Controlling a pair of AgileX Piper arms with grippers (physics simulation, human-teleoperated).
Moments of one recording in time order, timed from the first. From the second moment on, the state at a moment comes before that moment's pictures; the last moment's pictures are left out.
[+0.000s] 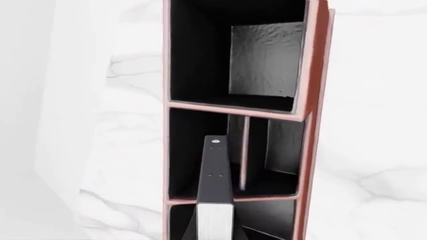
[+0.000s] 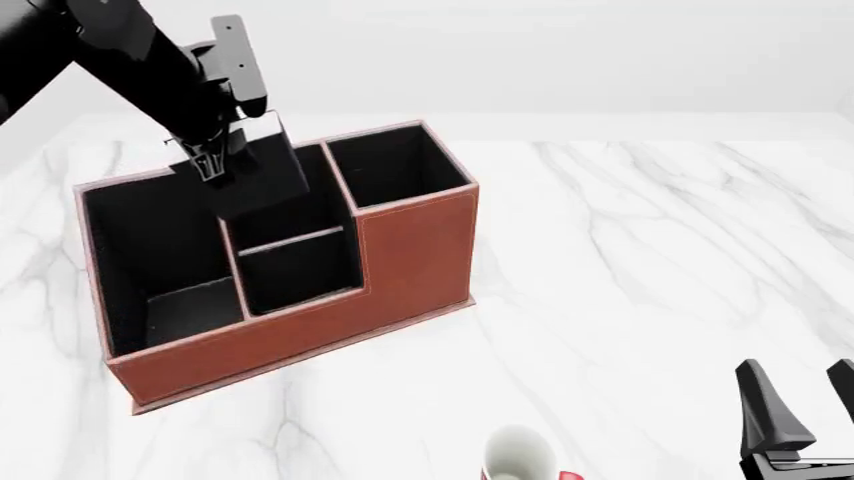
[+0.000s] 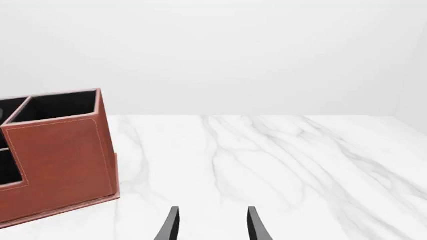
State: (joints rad) left arm -0.24 1.66 -1.80 1.22 0.98; right arm 0.00 0.01 -0.01 0.00 0.00
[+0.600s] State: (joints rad) left arm -0.24 1.73 -1.85 1.22 0.97; right arm 0.00 0.01 -0.01 0.00 0.00
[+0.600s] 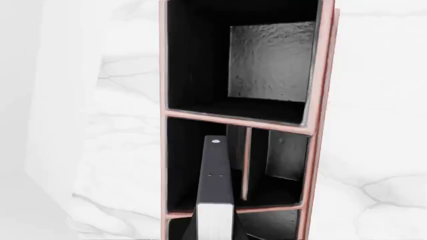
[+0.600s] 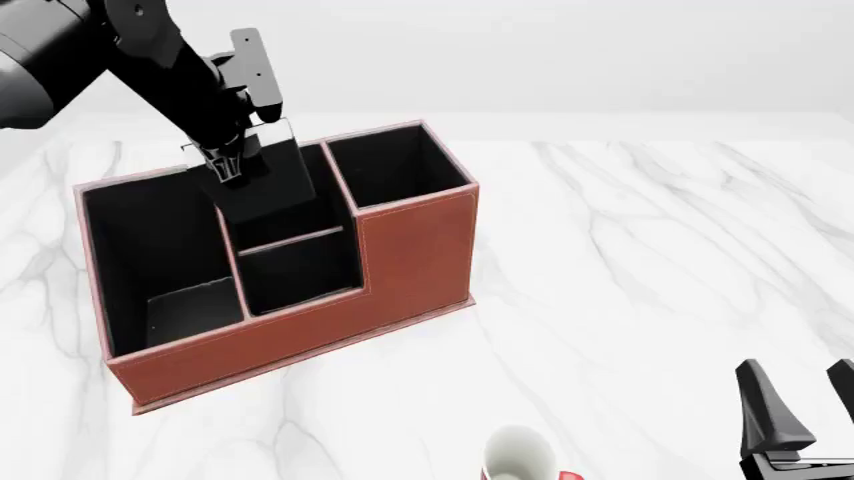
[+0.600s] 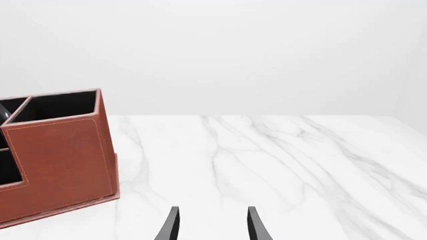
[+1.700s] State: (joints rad) left arm -0.26 1.87 -1.88 1.22 0.93; right arm 0.00 0.01 -0.01 0.00 0.00
